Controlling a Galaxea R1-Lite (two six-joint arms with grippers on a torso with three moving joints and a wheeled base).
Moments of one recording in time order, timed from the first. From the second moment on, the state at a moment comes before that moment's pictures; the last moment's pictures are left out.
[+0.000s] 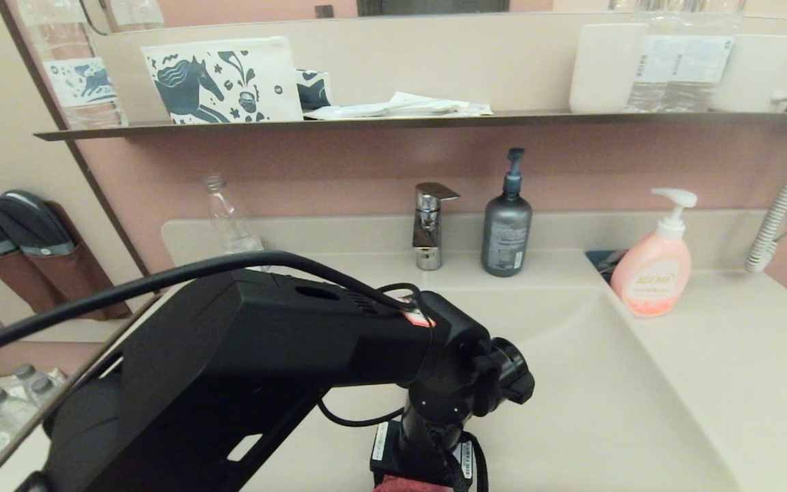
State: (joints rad) left arm -0.93 2.40 -1.73 1.05 0.23 -0.78; right arm 0.00 0.00 0.00 0.00 -0.03 0.02
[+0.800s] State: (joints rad) left arm -1.01 2.40 -1.89 1.04 0.23 -0.82; right arm 0.00 0.00 0.00 0.00 -0.03 0.02
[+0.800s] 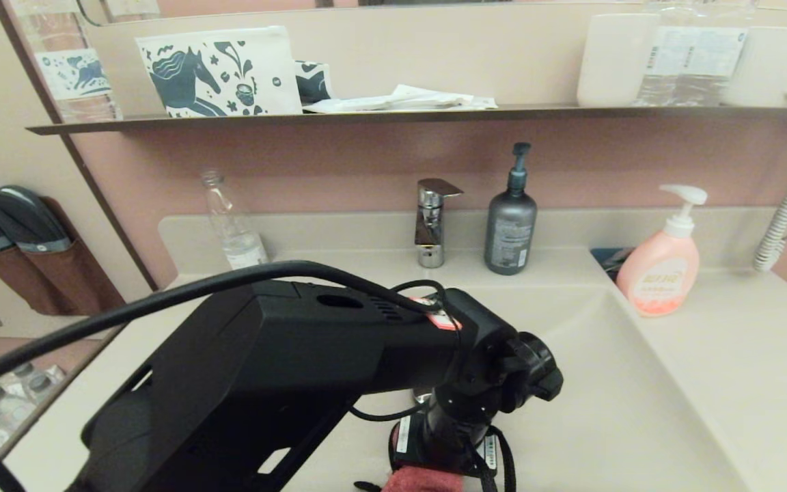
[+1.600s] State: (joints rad) left arm -1.01 2.33 -1.94 1.00 0.31 -0.94; right arm 0.00 0.00 0.00 0.00 -0.03 0.02
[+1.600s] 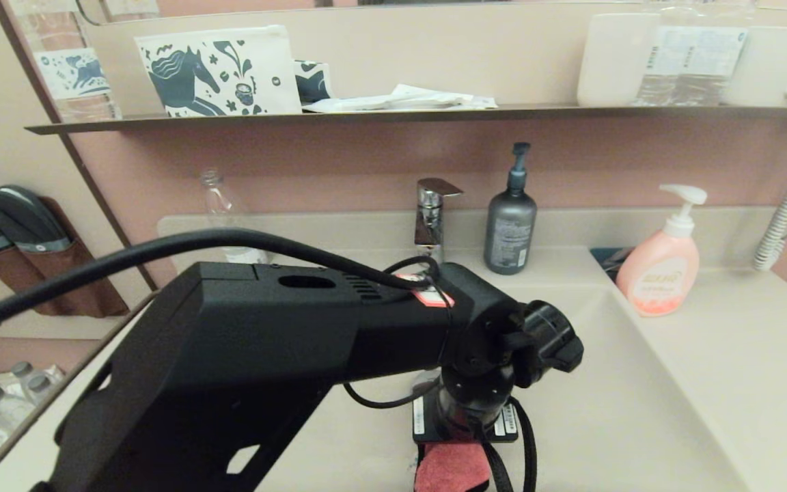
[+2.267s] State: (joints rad) left arm -1.01 2.26 -1.93 0.83 0.06 -0.95; right arm 0.00 0.00 0.00 0.00 -0.03 0.02
